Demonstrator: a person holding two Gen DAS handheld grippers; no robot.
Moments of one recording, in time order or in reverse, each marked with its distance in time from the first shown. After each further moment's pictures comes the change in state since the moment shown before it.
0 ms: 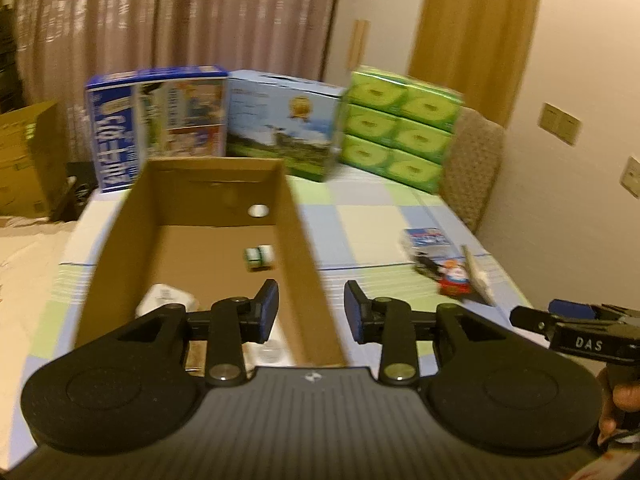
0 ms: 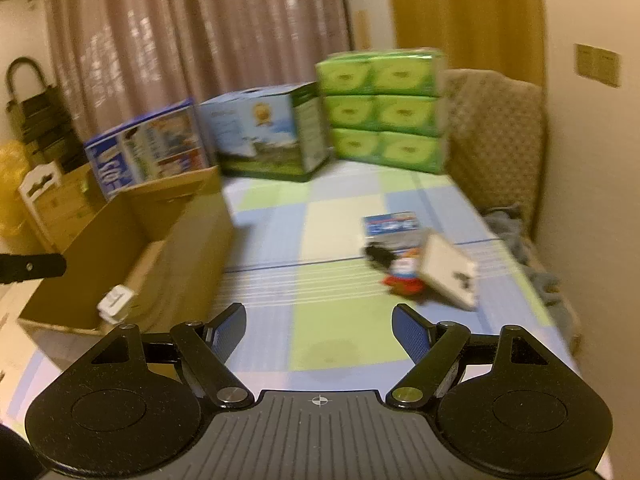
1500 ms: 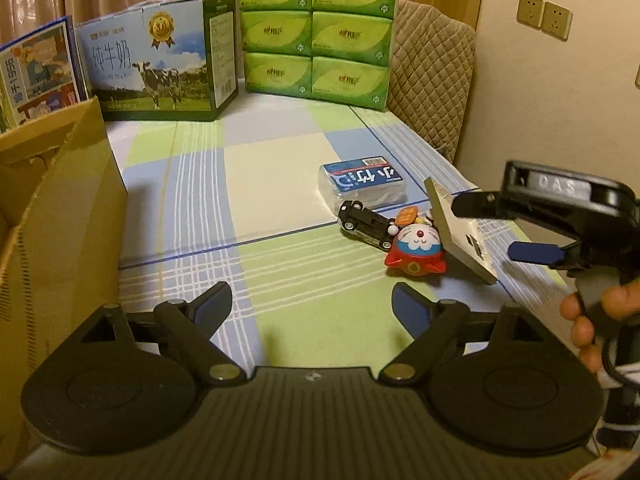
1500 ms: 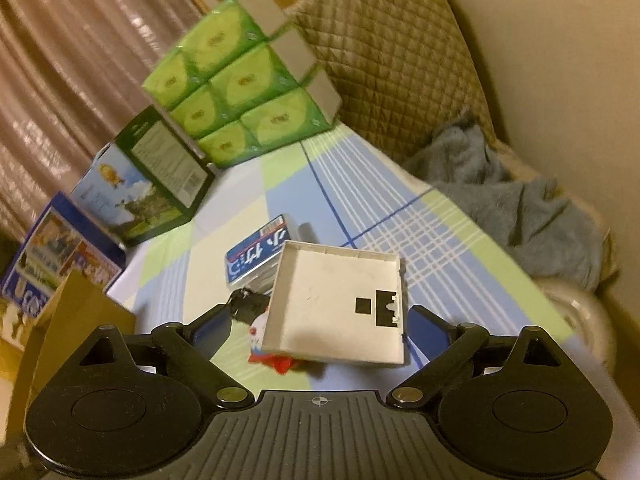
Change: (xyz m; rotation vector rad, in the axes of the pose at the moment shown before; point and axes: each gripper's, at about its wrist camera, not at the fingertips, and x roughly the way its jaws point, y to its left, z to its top) left arm 0.212 -0.127 -0.023 0.152 0.162 -0.031; right arm 0.157 -0.173 0.026 0.496 0.082 0.044
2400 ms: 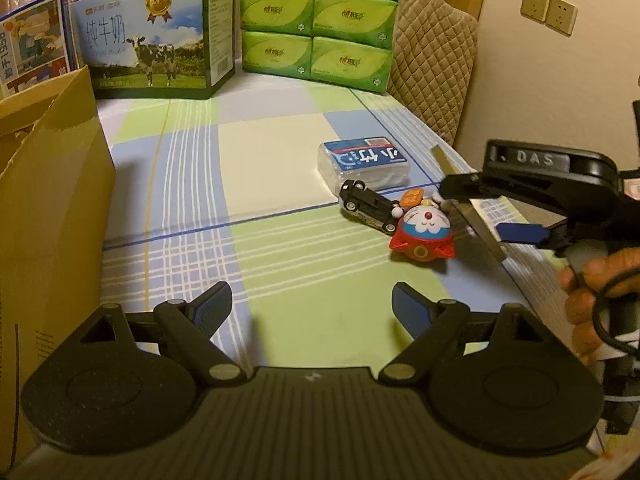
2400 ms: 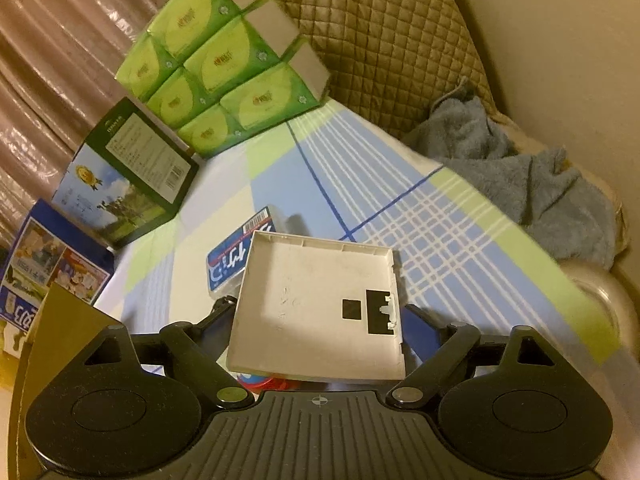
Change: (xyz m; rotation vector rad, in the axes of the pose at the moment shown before) left arm 0.014 0.005 -0.008 -0.014 0.027 -0.028; right arm 0.025 -0.001 0.009 -0.032 0.036 -0.034
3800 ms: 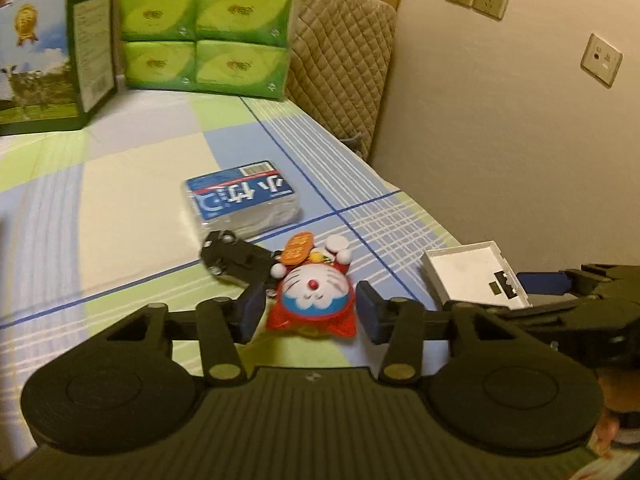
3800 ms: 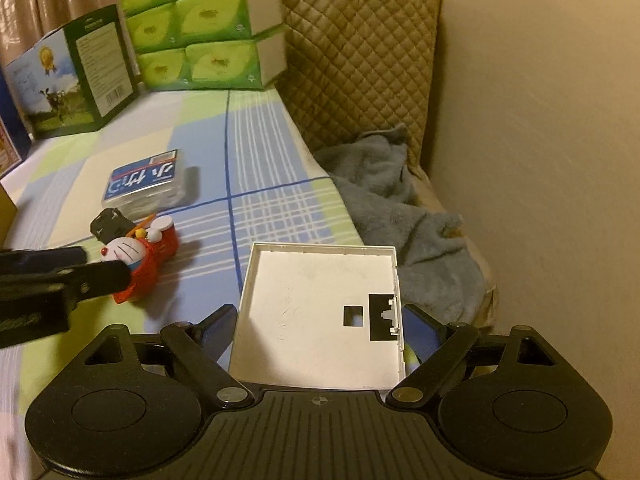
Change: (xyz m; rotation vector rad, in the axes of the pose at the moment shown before) left arm 0.066 -0.055 0.038 0.109 0.011 -0.233; right arm -0.033 -0.015 -0.023 -0.347 0.041 -0.345
